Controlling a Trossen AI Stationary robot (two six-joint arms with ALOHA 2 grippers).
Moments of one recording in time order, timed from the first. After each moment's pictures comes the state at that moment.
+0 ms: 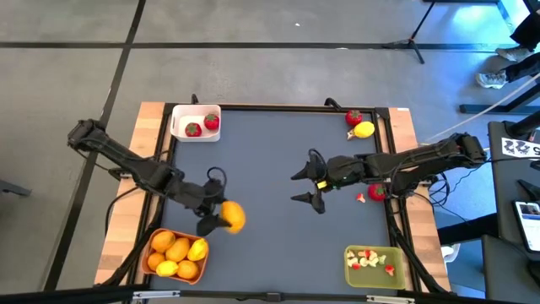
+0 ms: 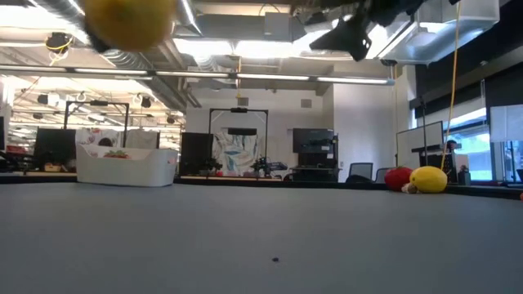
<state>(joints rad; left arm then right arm) -0.46 1.12 0.82 -0.38 -0.15 -0.72 0.16 1.28 0.91 -0.08 0.03 0.28</state>
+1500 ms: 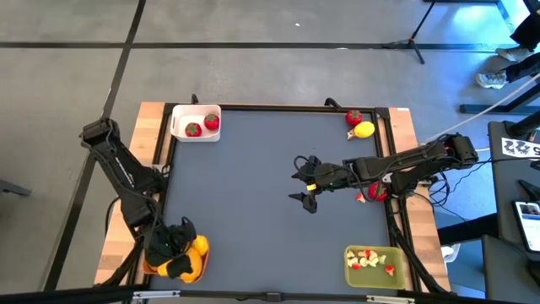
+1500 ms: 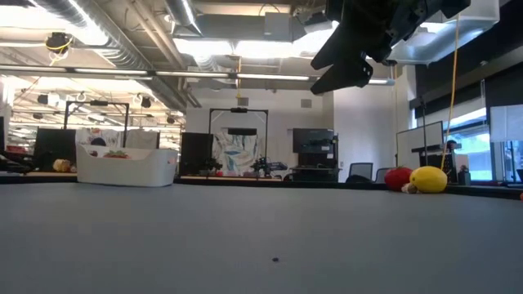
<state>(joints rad) -0.99 1.28 0.82 -0.48 -0.09 -1.63 0.16 1.39 0.90 -0.15 0.15 0.31</state>
